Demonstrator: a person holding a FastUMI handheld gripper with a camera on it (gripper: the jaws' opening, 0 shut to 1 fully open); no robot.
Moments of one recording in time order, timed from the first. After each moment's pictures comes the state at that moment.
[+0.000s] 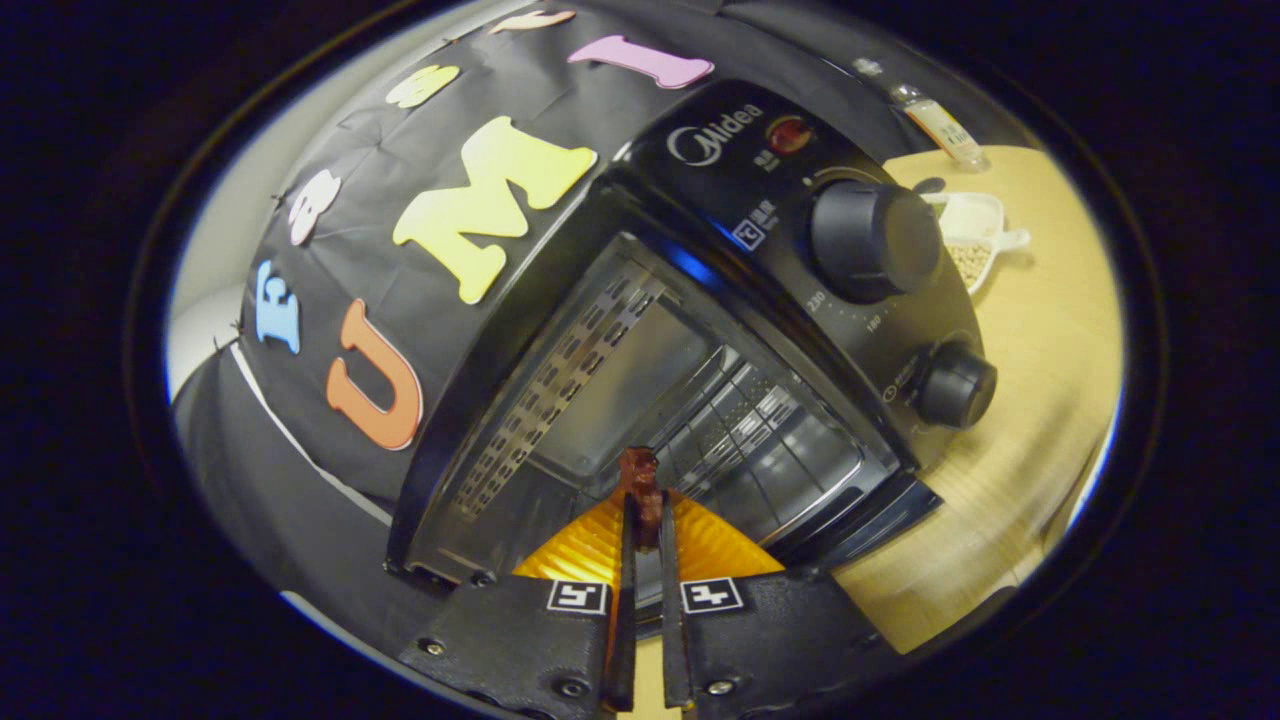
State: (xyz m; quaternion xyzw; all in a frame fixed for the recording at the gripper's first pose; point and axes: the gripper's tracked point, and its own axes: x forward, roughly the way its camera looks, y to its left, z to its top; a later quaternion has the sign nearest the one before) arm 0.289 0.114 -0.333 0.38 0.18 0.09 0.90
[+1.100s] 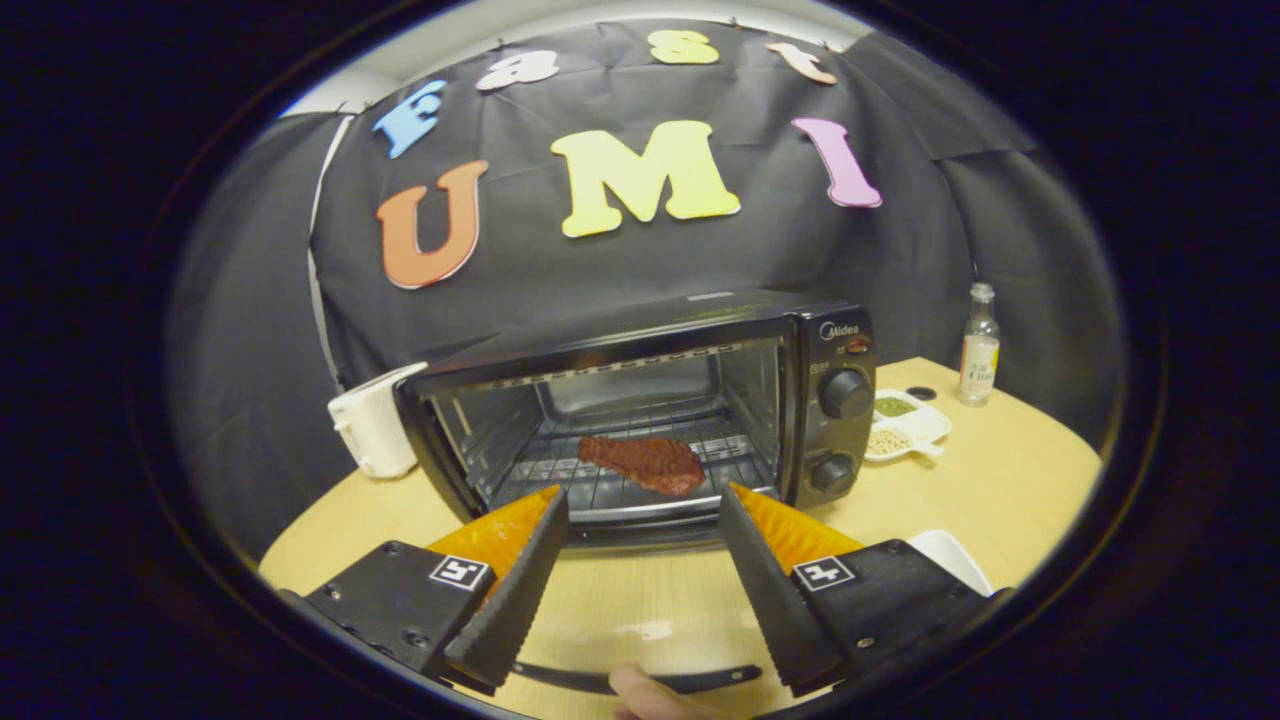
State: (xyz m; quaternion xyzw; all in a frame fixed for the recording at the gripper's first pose) arm 0.169 0.110 -0.319 0.04 0.15 0.07 0.99
